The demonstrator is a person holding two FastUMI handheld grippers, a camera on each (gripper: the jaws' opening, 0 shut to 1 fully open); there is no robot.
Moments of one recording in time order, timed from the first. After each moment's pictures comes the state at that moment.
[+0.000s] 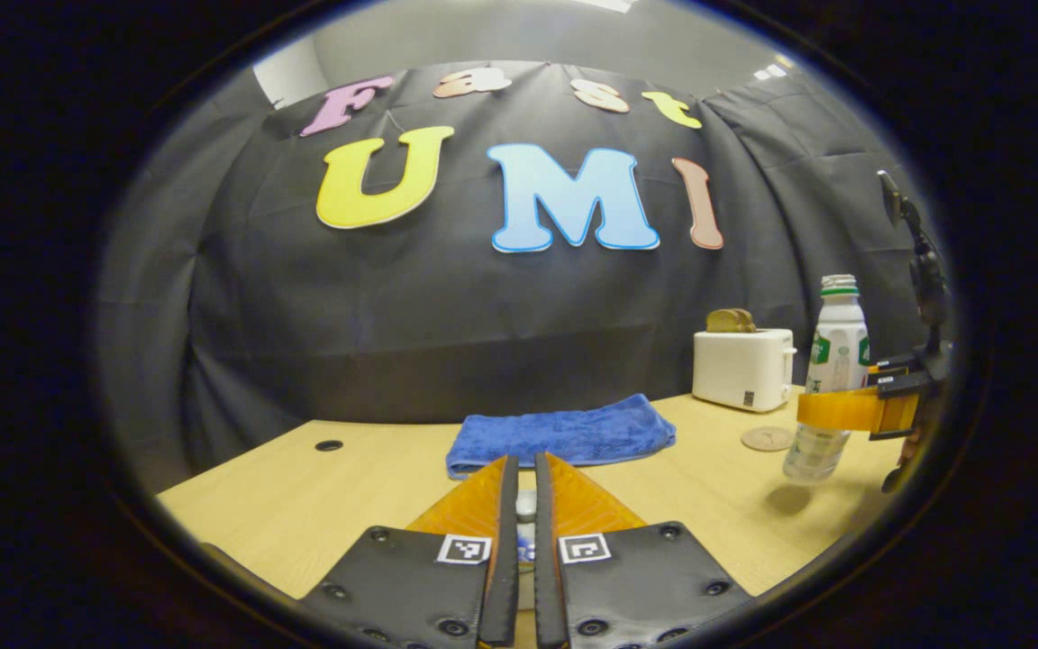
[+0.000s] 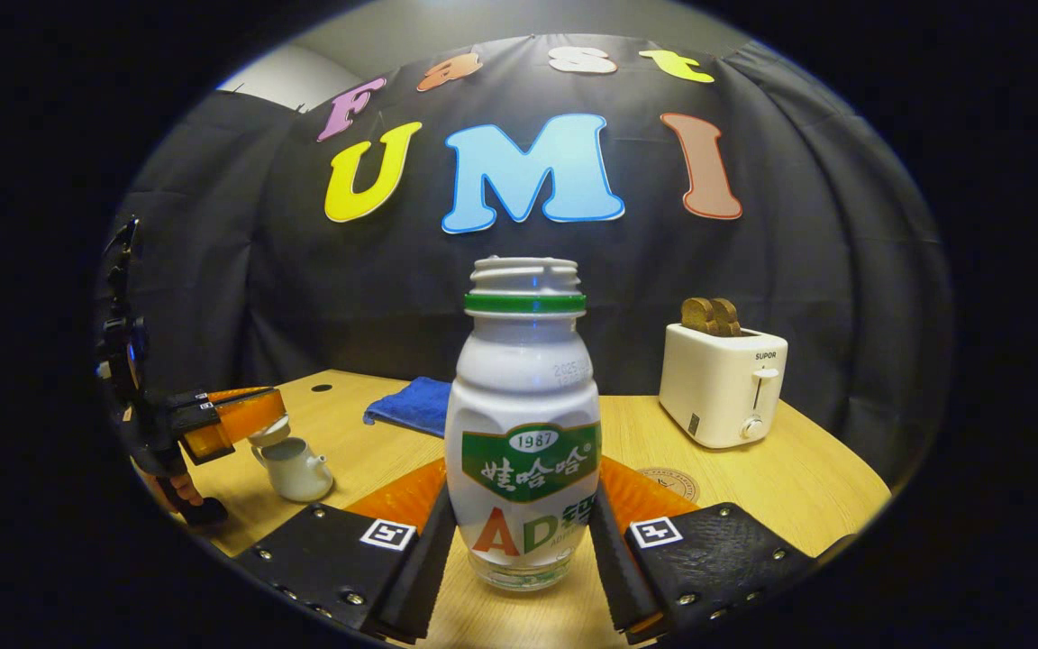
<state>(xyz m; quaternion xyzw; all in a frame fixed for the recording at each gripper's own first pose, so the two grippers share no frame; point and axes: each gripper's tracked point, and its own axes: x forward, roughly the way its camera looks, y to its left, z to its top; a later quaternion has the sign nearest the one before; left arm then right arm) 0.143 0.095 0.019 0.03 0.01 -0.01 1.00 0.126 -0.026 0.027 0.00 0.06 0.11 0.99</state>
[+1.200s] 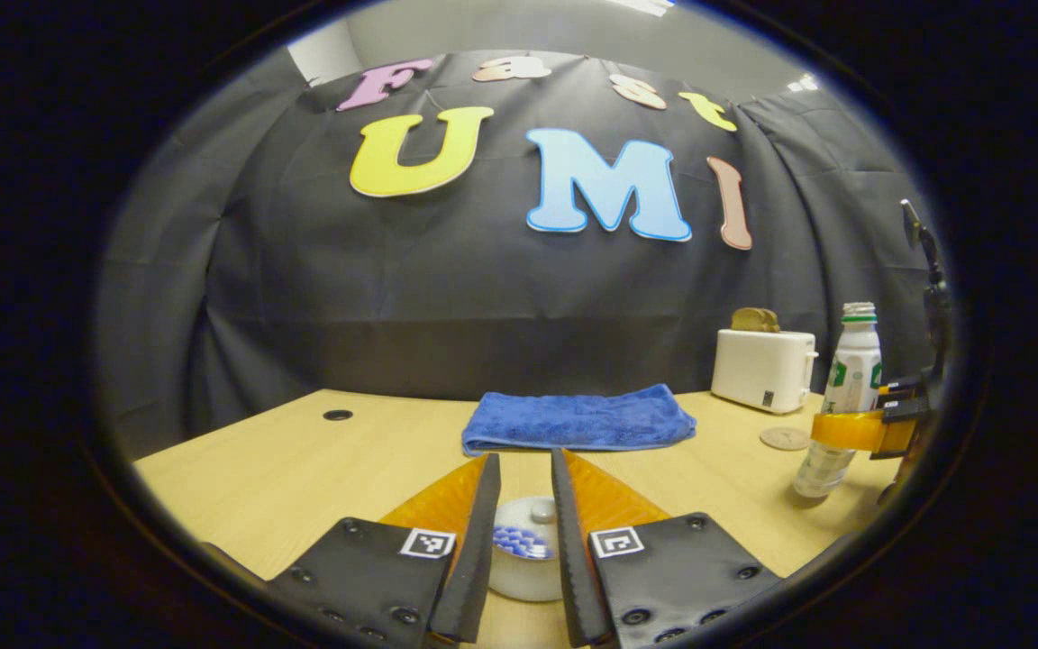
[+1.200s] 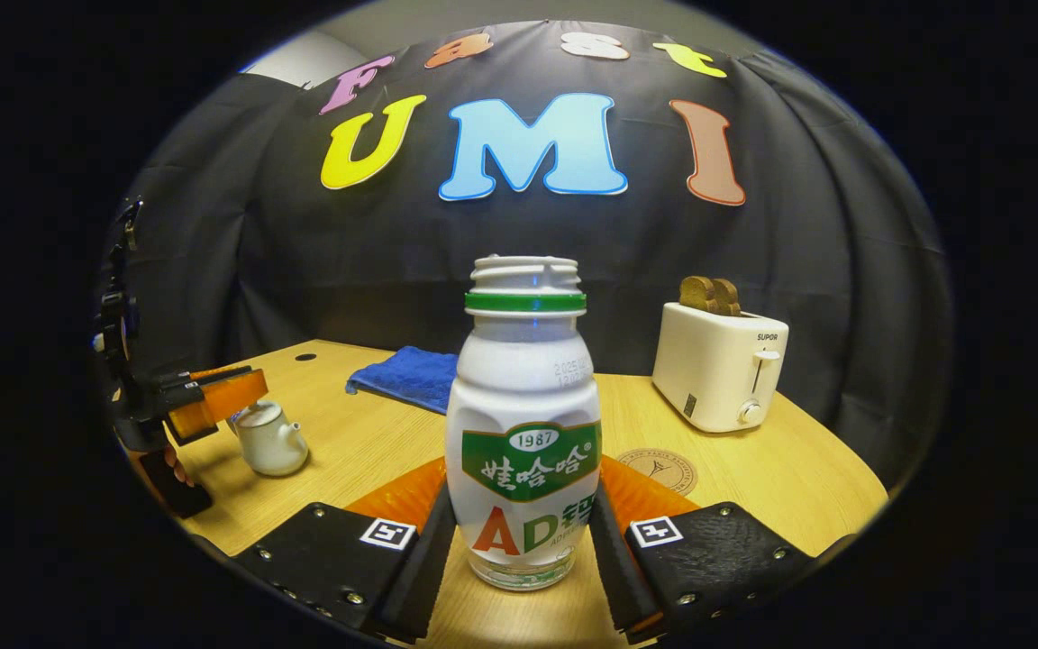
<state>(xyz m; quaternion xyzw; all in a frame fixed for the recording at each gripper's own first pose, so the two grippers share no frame) 0.135 0.131 0.004 -0.03 0.01 0.02 1.00 0.136 -0.036 0.006 -0.03 0.08 0.08 0.99</state>
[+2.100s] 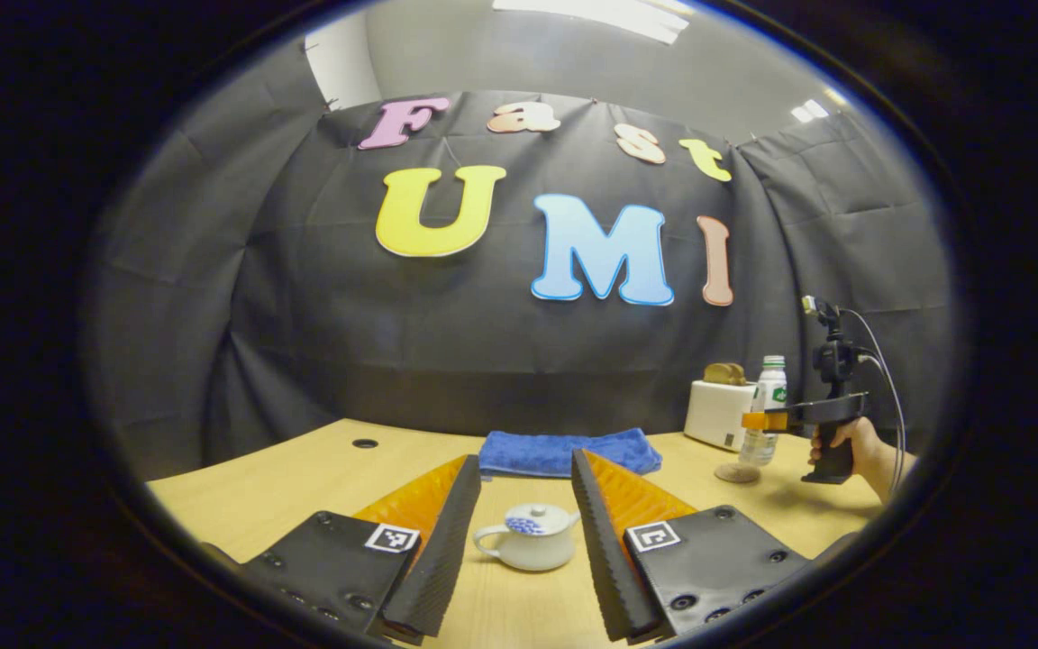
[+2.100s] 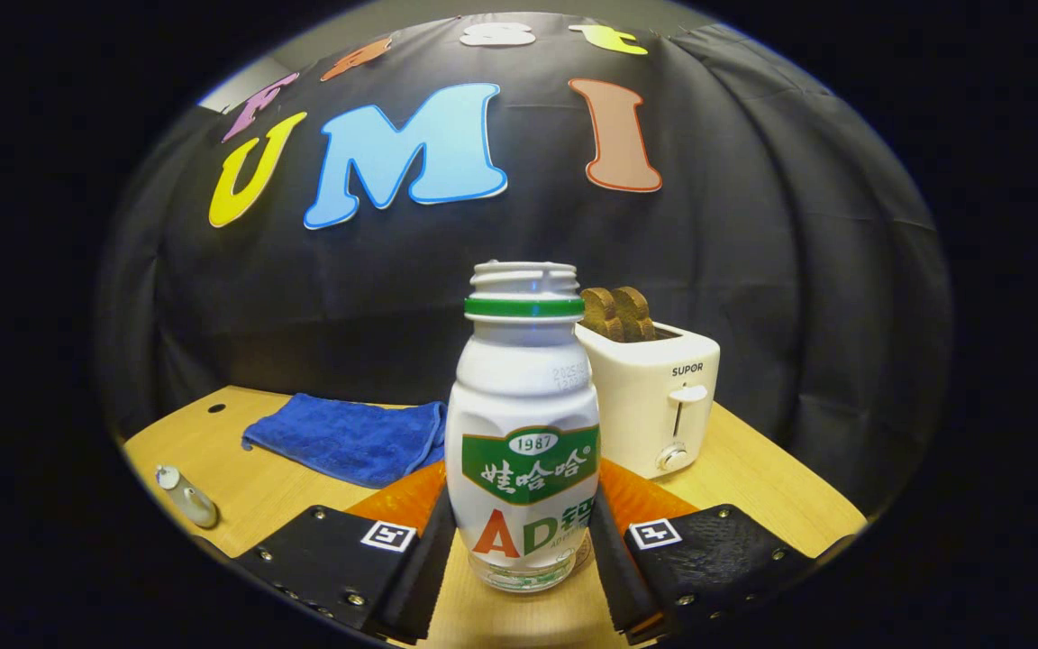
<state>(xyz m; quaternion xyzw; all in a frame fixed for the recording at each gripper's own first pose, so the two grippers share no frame) 0.035 0.135 0.063 -0.04 -0.03 0.02 1.00 0.240 -0.146 0.033 0.01 0.08 -0.03 1.00</state>
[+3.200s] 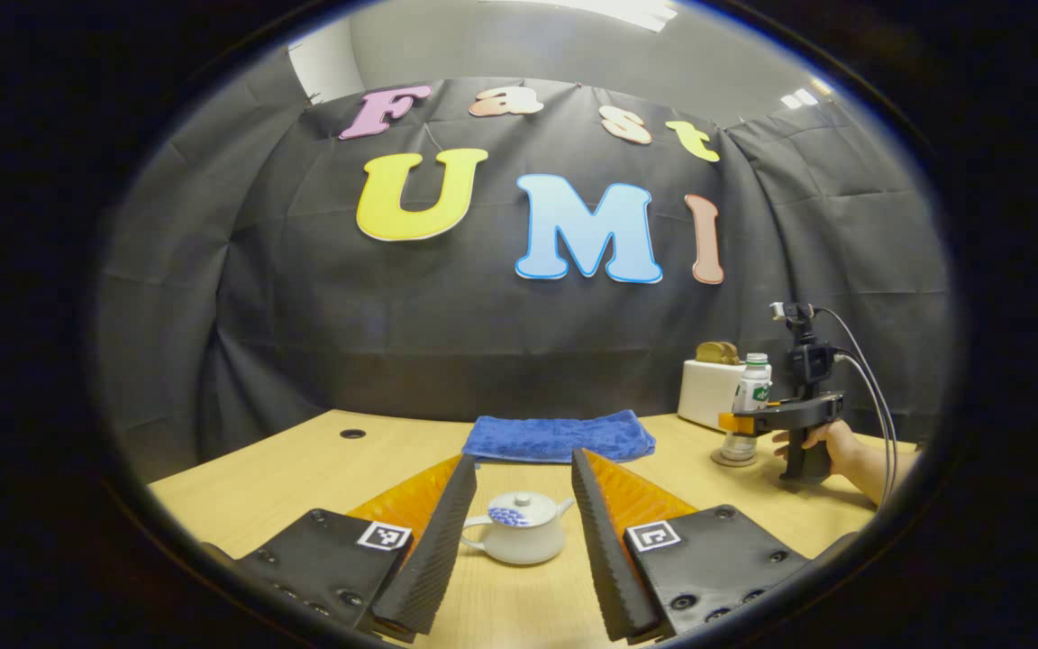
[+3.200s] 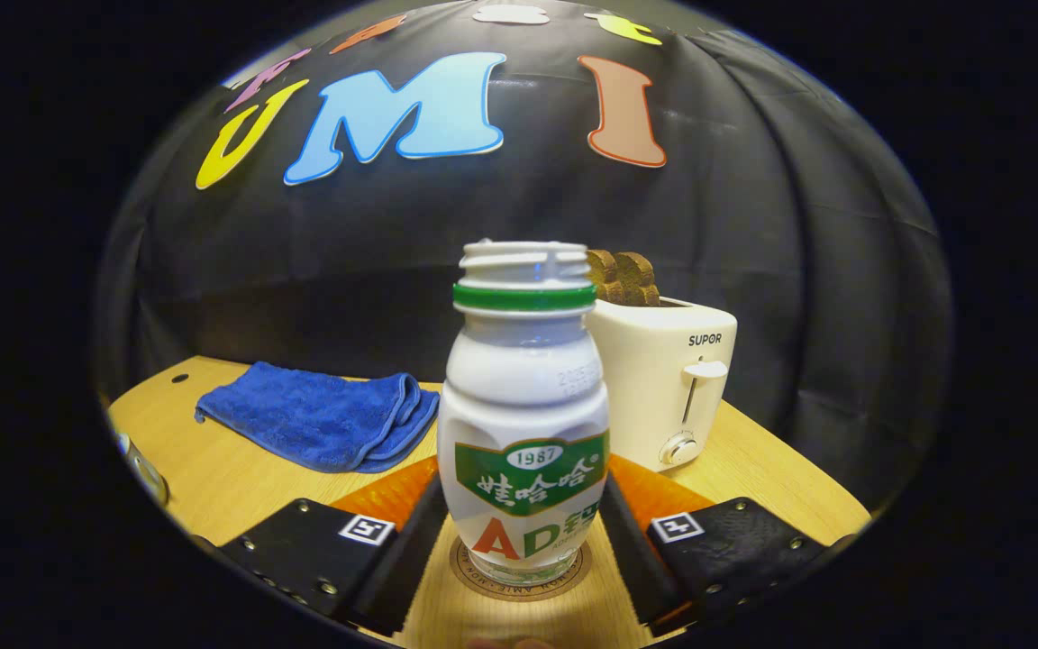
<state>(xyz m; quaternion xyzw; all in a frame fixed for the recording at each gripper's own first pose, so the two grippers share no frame) 0.047 0.111 0.052 -0.03 -0.01 0.00 1.00 0.264 -0.146 -0.009 -0.02 0.11 -0.04 0.99</state>
